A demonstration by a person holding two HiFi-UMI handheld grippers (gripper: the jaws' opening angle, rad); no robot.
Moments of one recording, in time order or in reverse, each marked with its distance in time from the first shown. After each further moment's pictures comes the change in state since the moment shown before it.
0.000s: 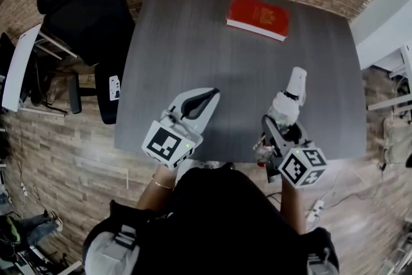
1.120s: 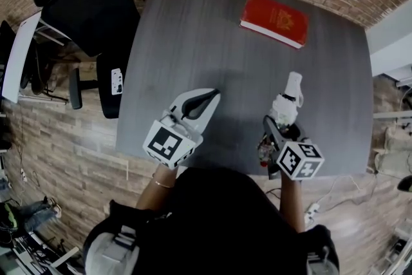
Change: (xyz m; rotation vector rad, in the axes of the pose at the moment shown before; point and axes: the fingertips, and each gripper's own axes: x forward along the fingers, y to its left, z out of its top) left arm 0.020 0.067 -0.034 -0.056 0.061 0.050; right arm 0.087 -0.043 -0.035 -0.009 0.201 -0.076
